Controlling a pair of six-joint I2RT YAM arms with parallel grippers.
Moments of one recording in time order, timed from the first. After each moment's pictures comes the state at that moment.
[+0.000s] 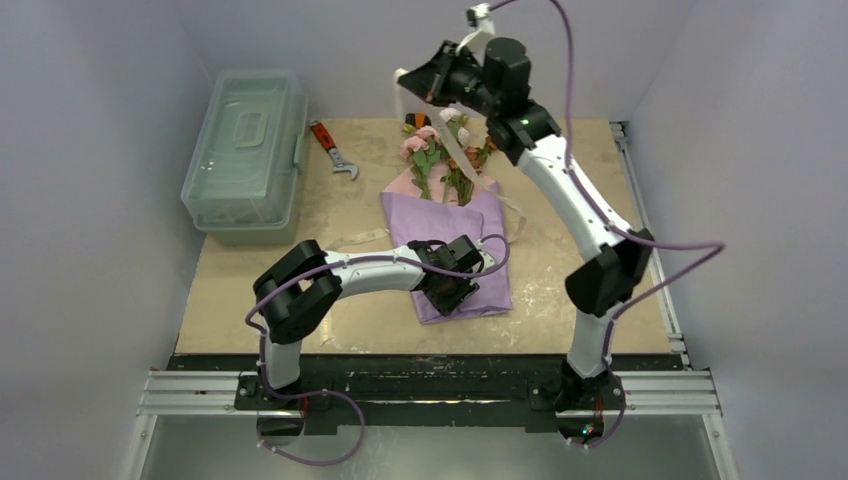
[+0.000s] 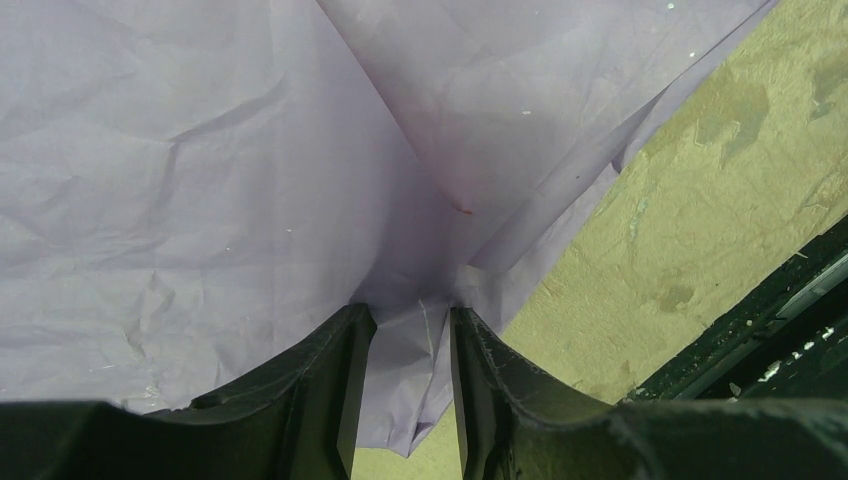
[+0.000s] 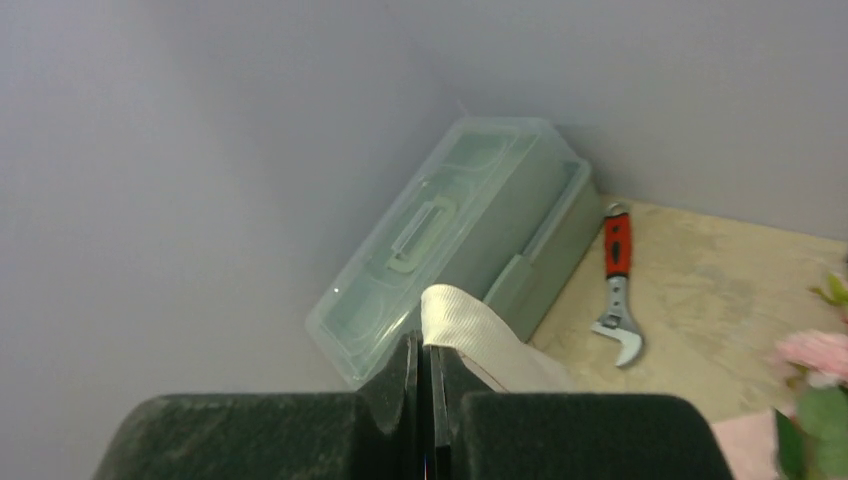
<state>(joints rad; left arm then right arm) -1.03 1.90 1.27 -0.55 0.01 -0.13 0.48 1.80 2.01 -0.19 -0.28 0.65</state>
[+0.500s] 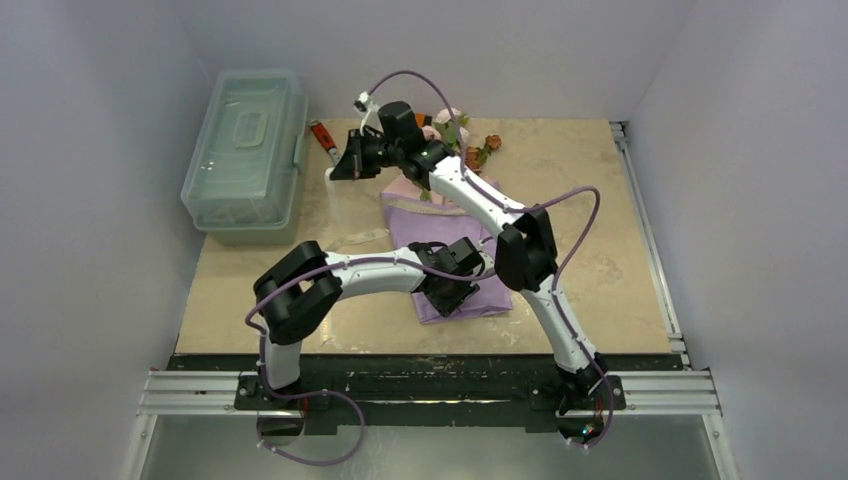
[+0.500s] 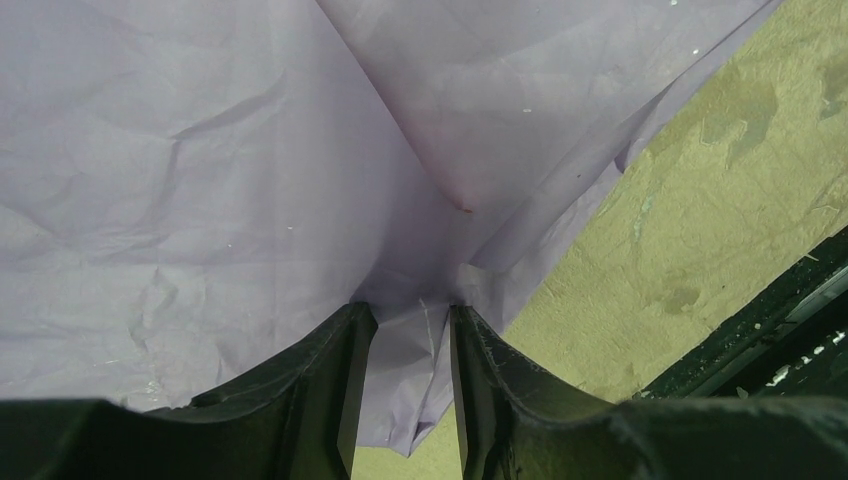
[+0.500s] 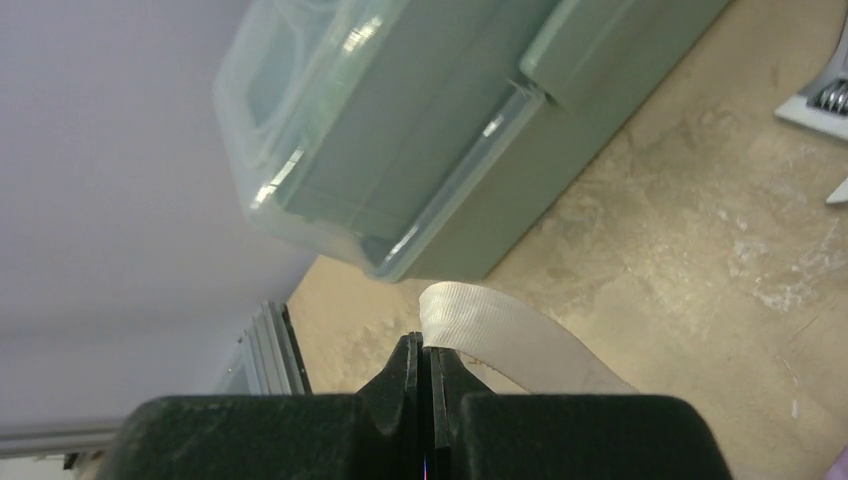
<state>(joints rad) -1.04 1.90 1.26 -0.54 -0.02 -0.12 0.71 2.38 2.34 -0.31 -0.52 0.59</state>
